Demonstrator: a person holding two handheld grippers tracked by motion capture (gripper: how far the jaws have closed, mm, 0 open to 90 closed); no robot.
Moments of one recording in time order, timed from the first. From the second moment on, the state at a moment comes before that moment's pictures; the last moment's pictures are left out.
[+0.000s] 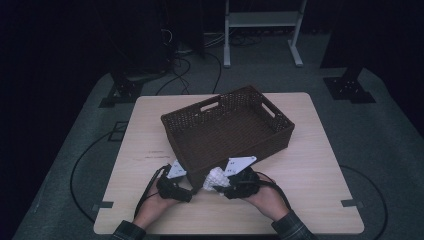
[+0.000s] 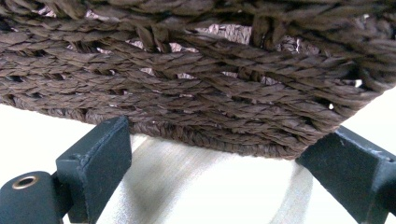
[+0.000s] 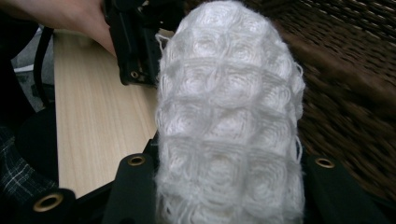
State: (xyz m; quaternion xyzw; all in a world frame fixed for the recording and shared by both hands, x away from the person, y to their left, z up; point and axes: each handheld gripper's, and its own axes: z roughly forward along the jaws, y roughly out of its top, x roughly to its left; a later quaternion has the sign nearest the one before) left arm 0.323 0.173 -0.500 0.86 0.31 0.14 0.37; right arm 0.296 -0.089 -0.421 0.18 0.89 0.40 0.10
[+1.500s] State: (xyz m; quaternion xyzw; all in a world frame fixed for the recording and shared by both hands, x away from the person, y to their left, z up) left arm 0.310 0.187 -0.483 0.88 0.27 0.14 0.36; right arm 0.256 -0.314 -0.477 0.47 0.80 0.33 0.19
